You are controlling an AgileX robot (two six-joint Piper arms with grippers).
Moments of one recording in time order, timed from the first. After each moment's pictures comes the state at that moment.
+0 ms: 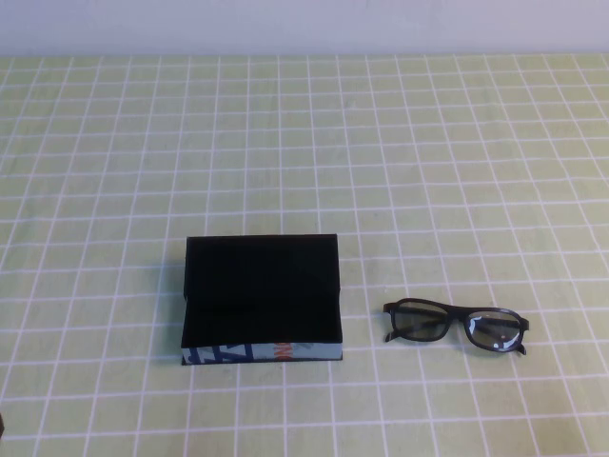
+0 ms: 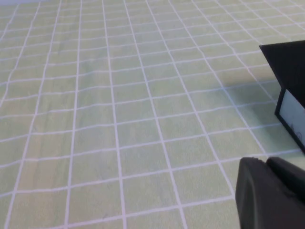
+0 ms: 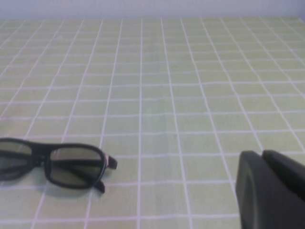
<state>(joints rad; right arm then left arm) -0.07 -0.01 0.03 0.41 0.29 -0.35 -0.19 -0.01 0.02 0.06 0.35 -0.03</state>
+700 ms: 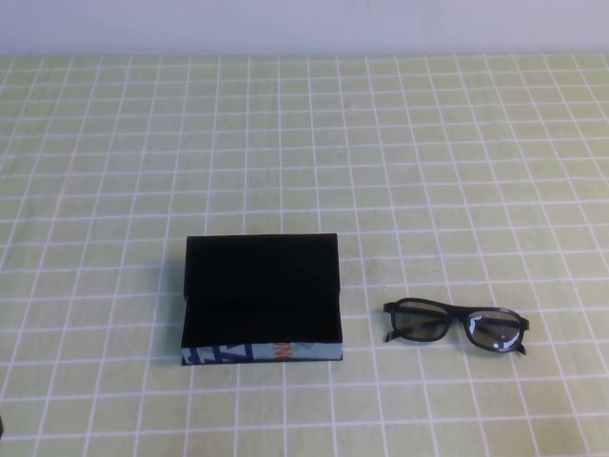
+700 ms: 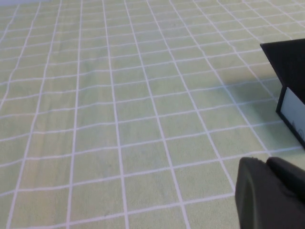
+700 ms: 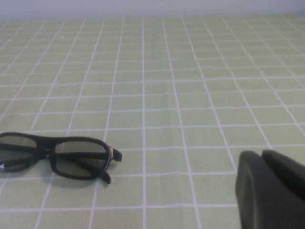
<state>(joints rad) -0.07 -0.01 0.03 0.42 0.30 -0.35 -0.19 -0.01 0.02 0.07 0.36 -0.03</state>
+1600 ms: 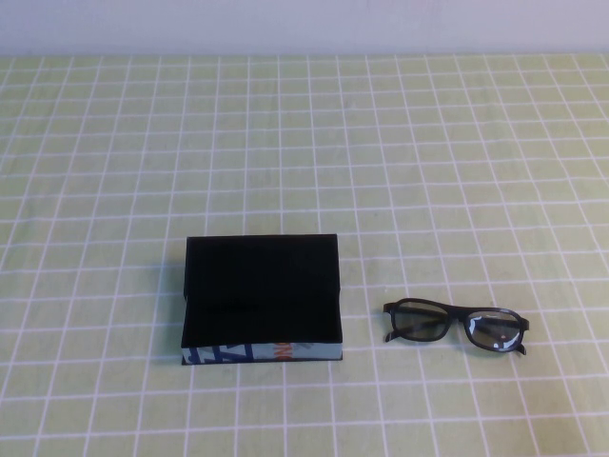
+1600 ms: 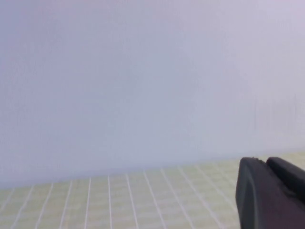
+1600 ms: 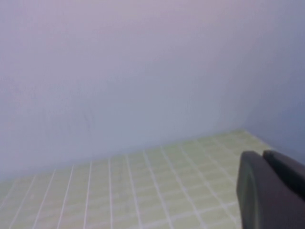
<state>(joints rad) -0.07 -0.01 0.03 0.56 -0.09 -0.35 -0.19 -0.01 0.02 0.07 -0.14 -0.02</state>
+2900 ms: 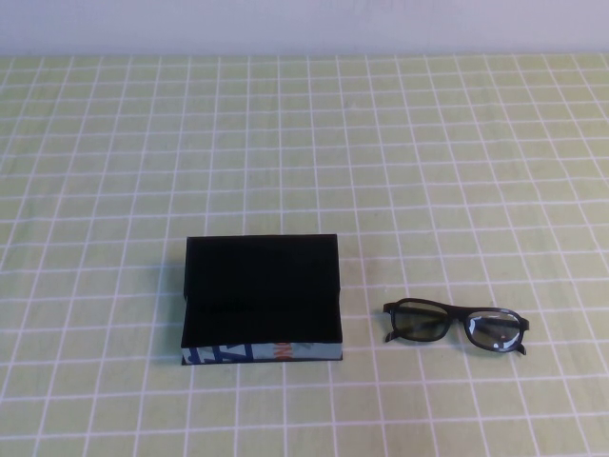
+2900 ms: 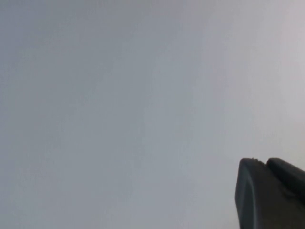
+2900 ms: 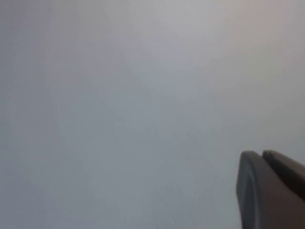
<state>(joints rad) -0.07 0.32 -0.69 0.44 0.11 0.03 -0.19 0.31 -0.49 0.08 -0.18 -0.14</state>
